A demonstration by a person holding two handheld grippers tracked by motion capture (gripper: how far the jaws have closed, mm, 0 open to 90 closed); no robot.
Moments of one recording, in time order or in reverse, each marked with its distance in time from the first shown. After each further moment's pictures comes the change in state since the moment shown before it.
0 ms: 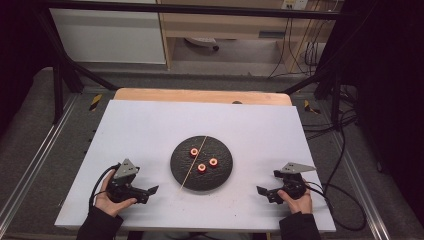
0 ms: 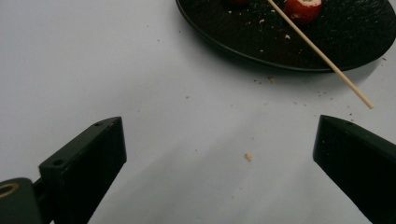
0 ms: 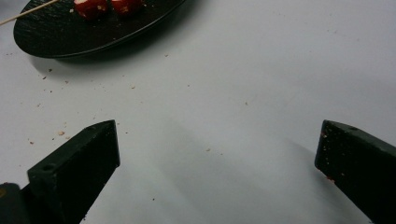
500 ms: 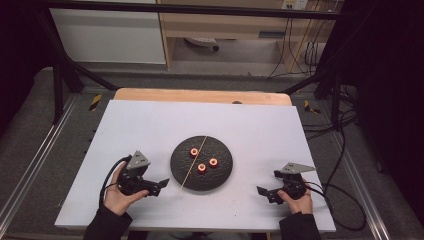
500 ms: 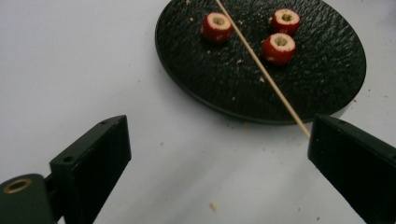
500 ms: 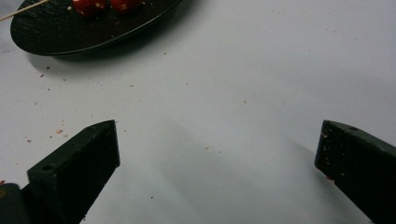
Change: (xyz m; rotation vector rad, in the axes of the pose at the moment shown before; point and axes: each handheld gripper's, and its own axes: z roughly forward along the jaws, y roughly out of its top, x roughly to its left) left arm -0.022 0.043 0.004 0.021 0.009 -0.005; right arm 0.000 0.000 0.000 0.001 -0.005 -0.002
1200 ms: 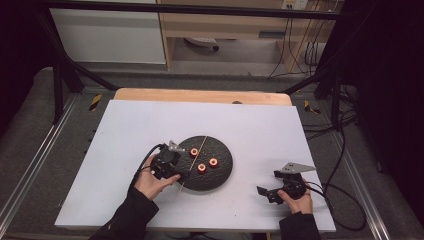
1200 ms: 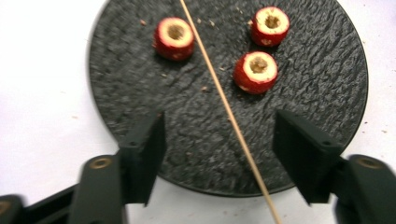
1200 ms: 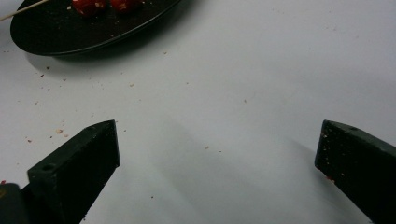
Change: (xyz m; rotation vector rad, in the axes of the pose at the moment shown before) left arm -0.032 0.058 0.059 0.221 -0.022 -0.016; right arm 0.000 0.000 0.000 0.006 0.002 0.004
